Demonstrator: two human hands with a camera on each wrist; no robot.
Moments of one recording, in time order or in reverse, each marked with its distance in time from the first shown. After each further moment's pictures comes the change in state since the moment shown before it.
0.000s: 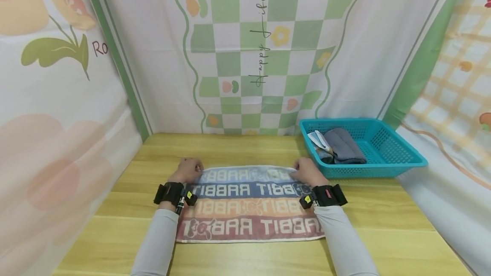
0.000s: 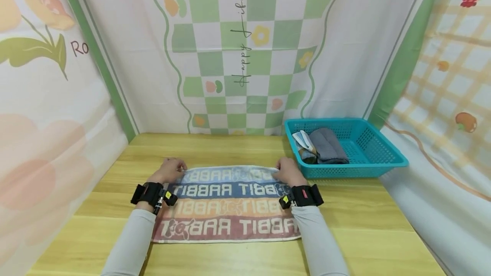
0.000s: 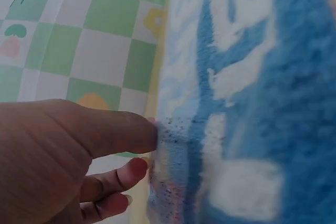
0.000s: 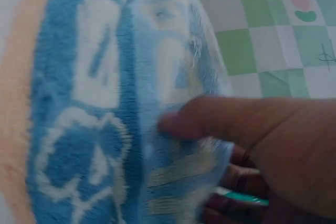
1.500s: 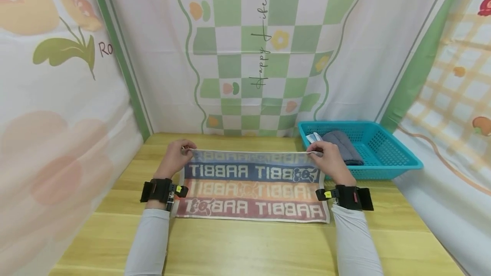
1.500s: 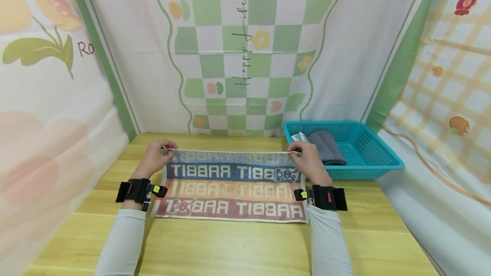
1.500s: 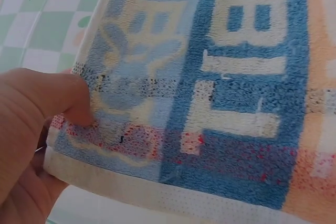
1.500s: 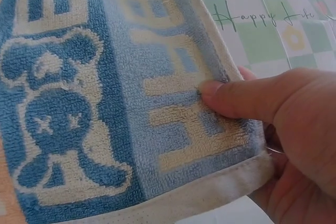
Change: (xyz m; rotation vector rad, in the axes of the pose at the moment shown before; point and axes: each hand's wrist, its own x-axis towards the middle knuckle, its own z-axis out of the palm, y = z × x) left_hand -0.014 0.002 -0.049 -0.250 0.417 0.202; right_hand -0.039 -0.013 -0.067 0.064 0.381 -0.225
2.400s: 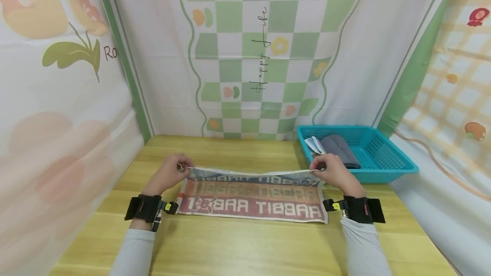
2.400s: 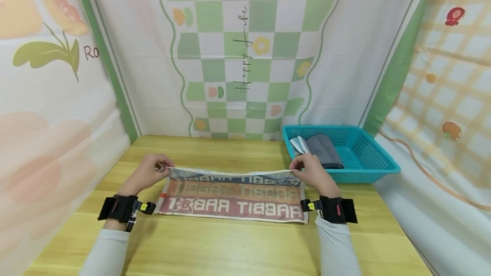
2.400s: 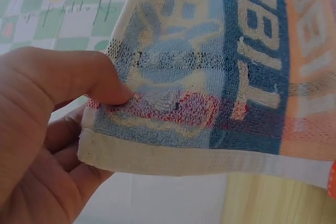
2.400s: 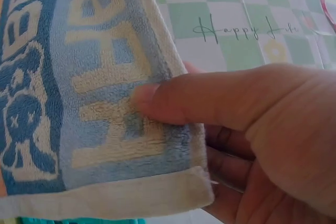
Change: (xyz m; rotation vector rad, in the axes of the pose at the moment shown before) left_hand -0.039 0.031 -0.022 -0.008 -0.161 0.030; right_hand -0.020 -0.020 -0.030 -0.070 -0.262 0.035
